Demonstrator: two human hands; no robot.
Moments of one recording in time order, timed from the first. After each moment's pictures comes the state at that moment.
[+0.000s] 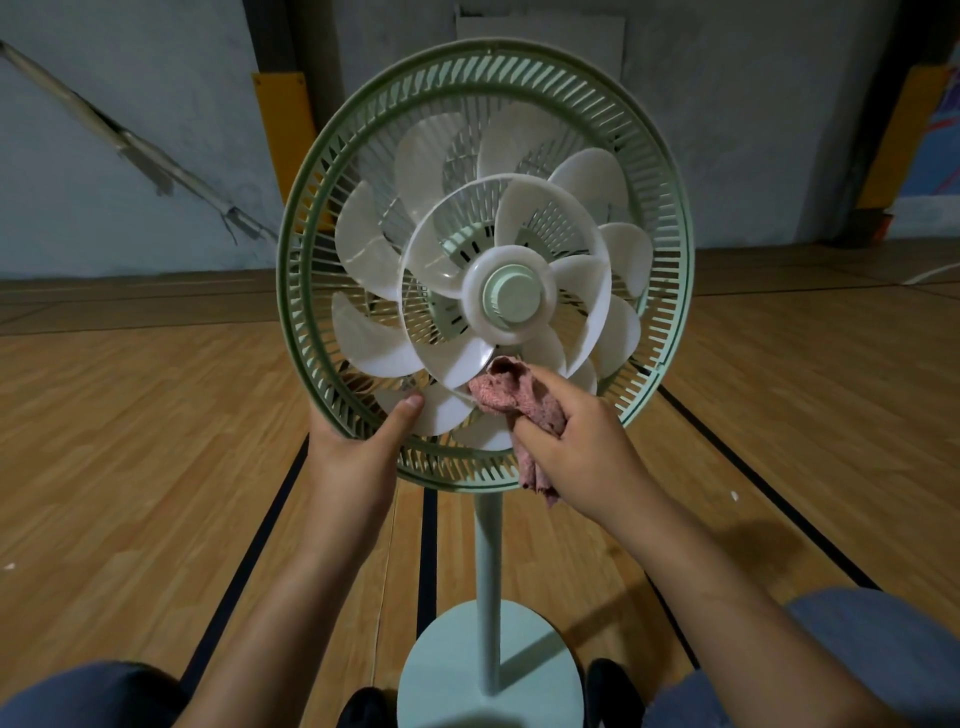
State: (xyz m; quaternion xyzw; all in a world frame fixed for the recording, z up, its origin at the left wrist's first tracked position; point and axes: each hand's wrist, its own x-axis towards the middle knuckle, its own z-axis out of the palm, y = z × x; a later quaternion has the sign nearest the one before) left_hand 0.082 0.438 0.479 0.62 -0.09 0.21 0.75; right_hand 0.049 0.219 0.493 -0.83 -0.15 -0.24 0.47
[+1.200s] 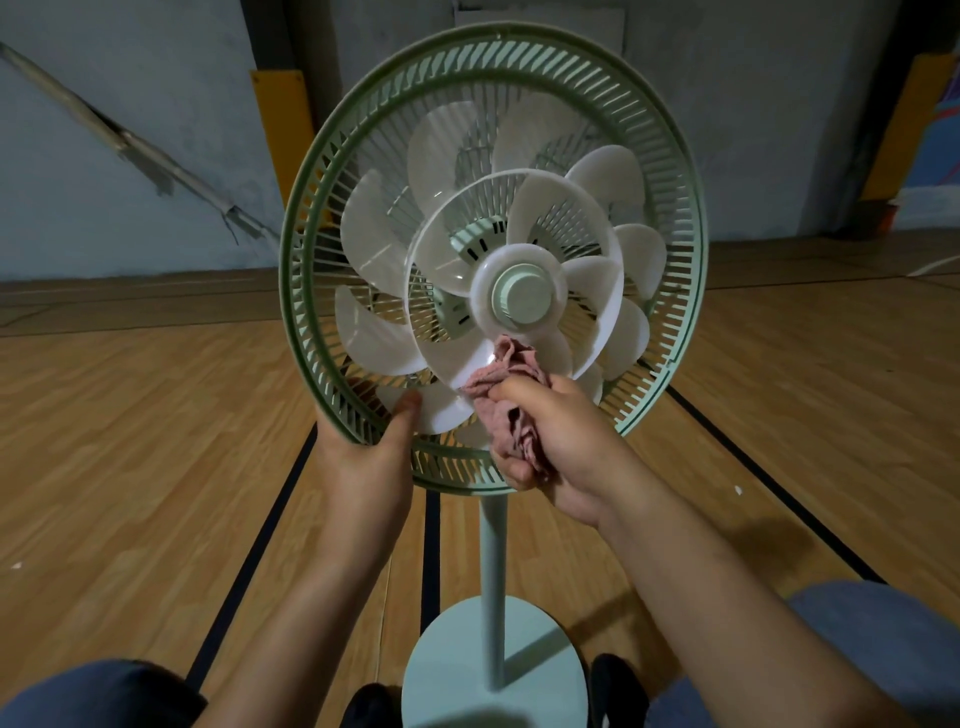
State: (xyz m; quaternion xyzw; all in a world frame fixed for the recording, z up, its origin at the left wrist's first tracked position) left_hand 0.068 0.425 0.480 0.66 -0.05 0.24 0.71; right_hand 0.039 0.251 0.522 -0.60 -0.08 0.00 0.79
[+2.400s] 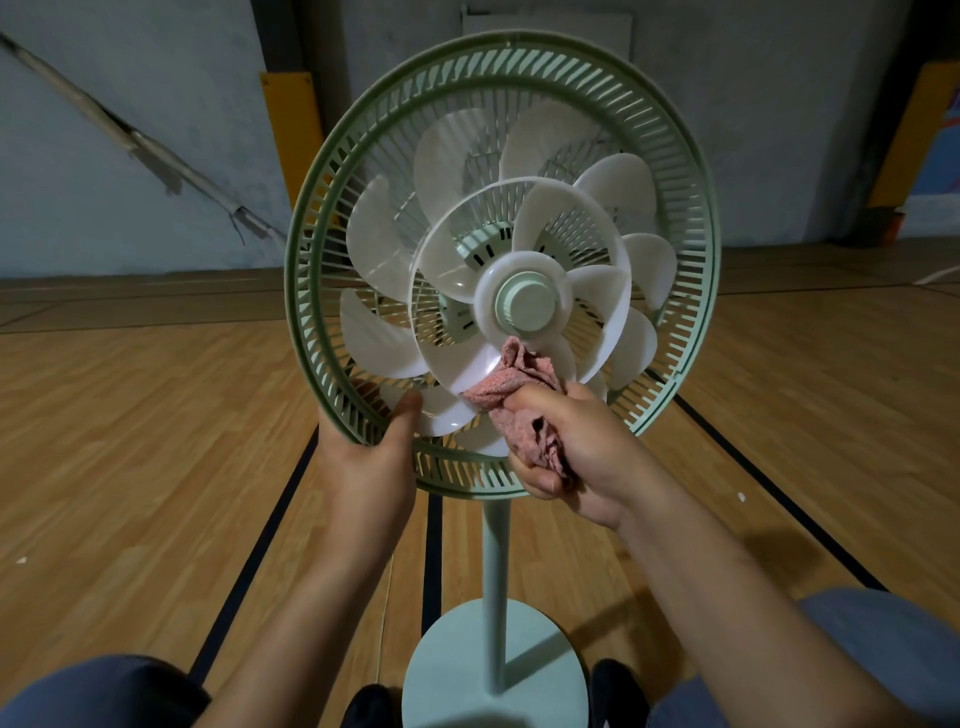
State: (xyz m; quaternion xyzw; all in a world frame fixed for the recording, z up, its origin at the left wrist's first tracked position) left_hand 0.074 0.431 0.474 0.66 -0.03 0.25 0.71; right_hand 0.038 0.240 0.519 -0.60 -0.12 0.03 0.79
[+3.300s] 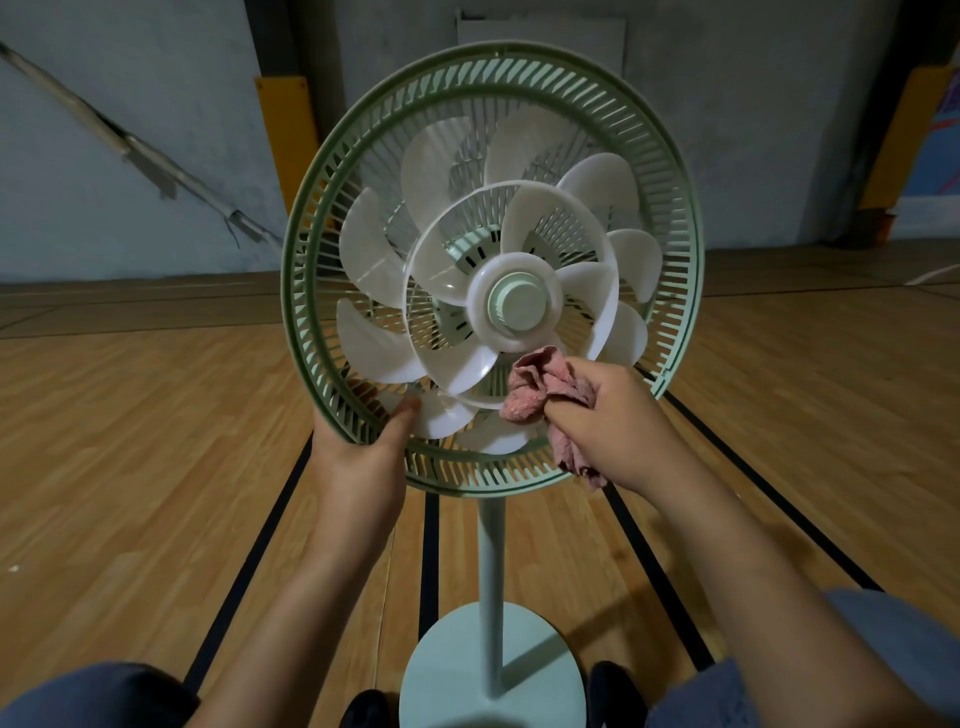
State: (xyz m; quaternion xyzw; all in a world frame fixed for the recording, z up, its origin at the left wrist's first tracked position) left_hand 0.074 0.432 0.482 0.65 -0.05 0.23 0.72; right_hand 0.033 0.201 0.531 -0.84 -0.12 -0.21 0.48
